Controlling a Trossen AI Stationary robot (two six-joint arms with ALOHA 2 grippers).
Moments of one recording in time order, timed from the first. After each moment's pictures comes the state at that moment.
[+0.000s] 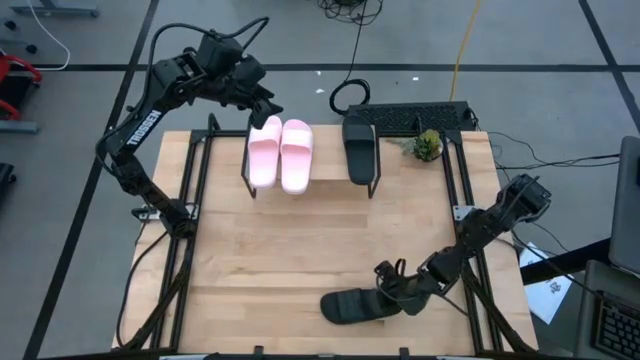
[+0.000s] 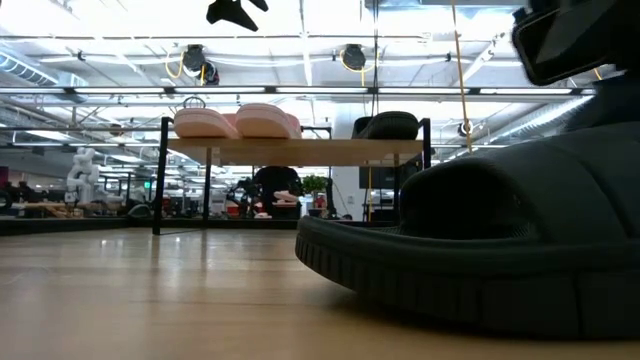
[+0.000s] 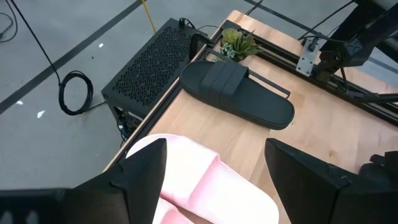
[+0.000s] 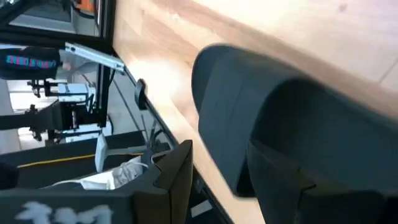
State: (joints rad) left arm 0.65 1.58 2.12 -1.22 0.23 -0.02; right arm 0.71 1.61 0.74 0.21 0.33 1.71
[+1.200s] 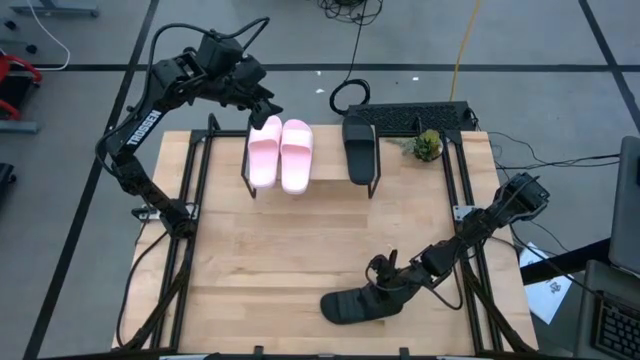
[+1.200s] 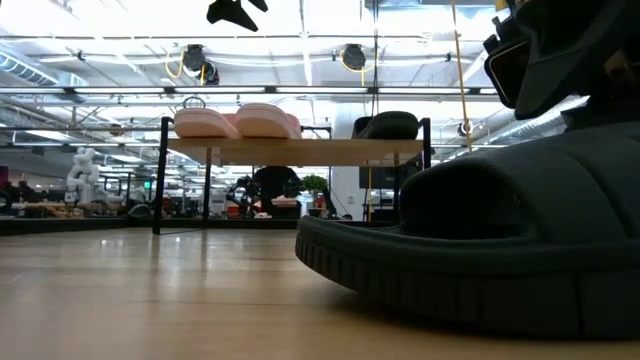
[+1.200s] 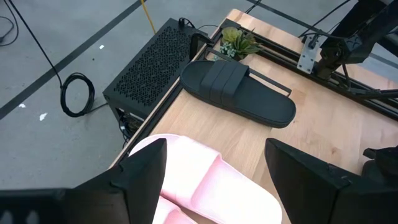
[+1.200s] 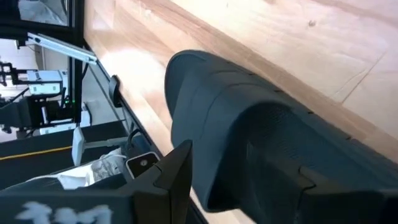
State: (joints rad) left arm 0.65 1.58 2.12 -1.23 0.23 0.00; right arm 0.62 1.61 0.74 0.14 0.20 1.66
